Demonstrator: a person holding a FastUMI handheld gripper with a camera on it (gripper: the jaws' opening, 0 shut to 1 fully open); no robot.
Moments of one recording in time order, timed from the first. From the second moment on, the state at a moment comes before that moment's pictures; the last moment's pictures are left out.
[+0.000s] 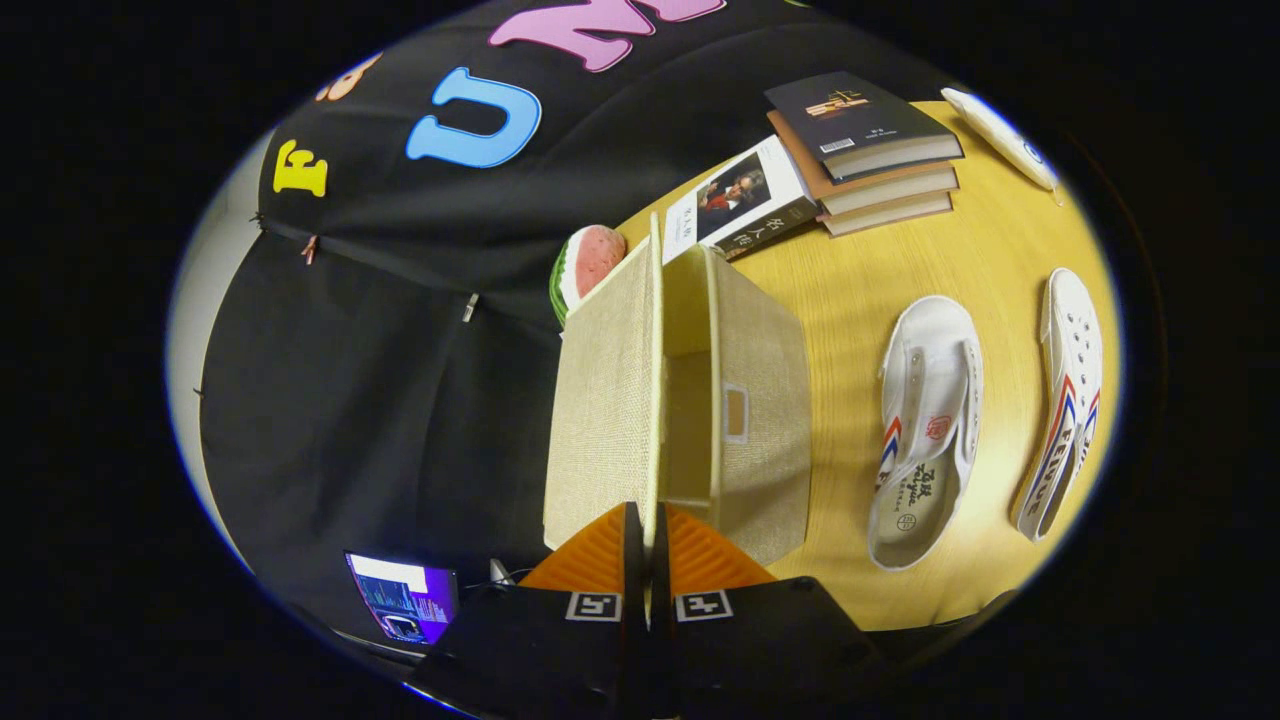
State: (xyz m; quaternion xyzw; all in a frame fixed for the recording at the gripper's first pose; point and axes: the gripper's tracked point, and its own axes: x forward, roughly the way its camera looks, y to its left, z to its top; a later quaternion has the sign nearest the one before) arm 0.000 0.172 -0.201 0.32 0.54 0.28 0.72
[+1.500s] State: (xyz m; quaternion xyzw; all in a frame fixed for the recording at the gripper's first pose) arm -0.030 0.459 -0.103 0.24 0.50 0.43 0.72
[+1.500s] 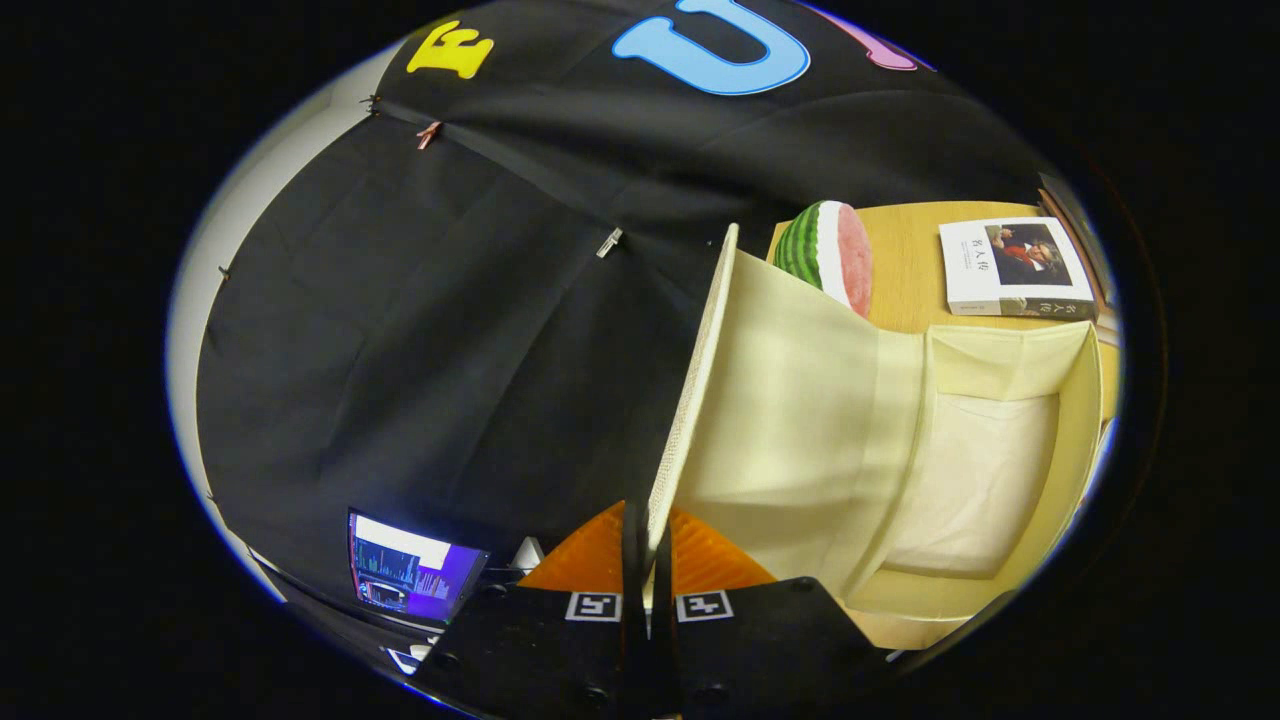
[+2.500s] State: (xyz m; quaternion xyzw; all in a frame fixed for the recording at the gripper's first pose) arm 0.061 0.219 -0.085 0.09 0.33 0.28 0.90
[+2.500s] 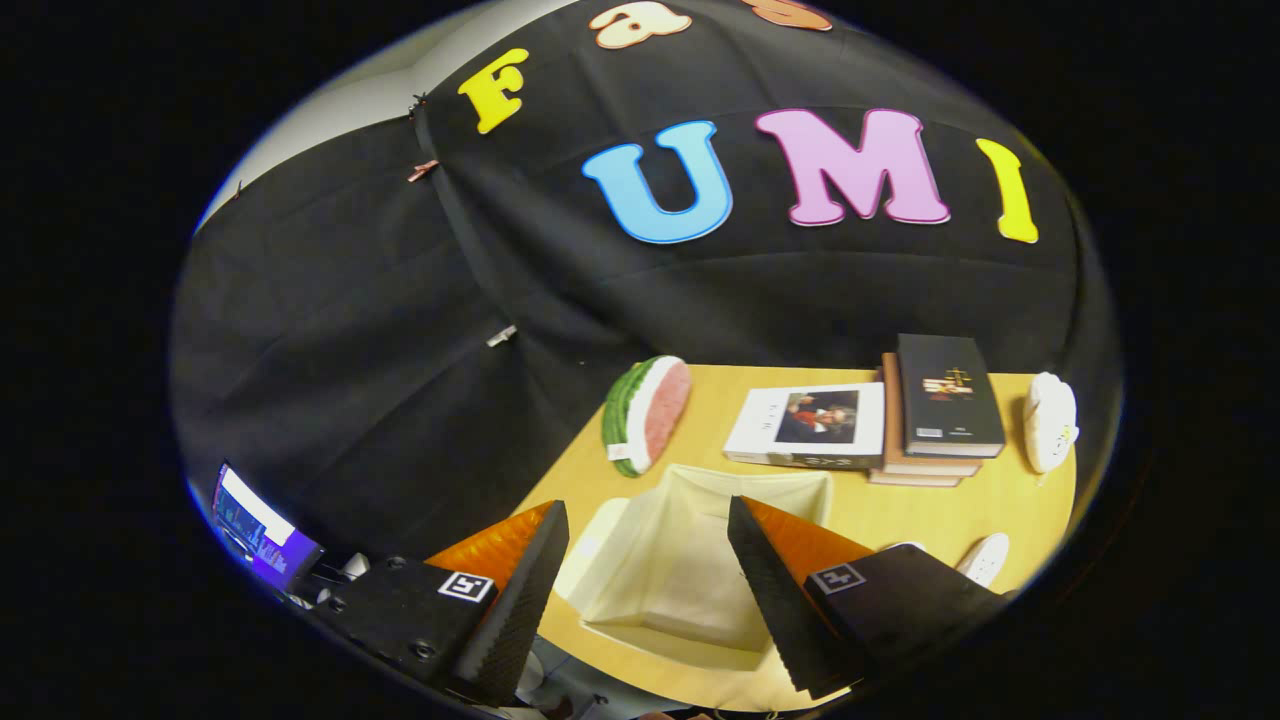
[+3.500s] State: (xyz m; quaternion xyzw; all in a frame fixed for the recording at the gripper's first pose) arm 0.016 0.002 -0.336 -0.06 0.53 0.11 0.84
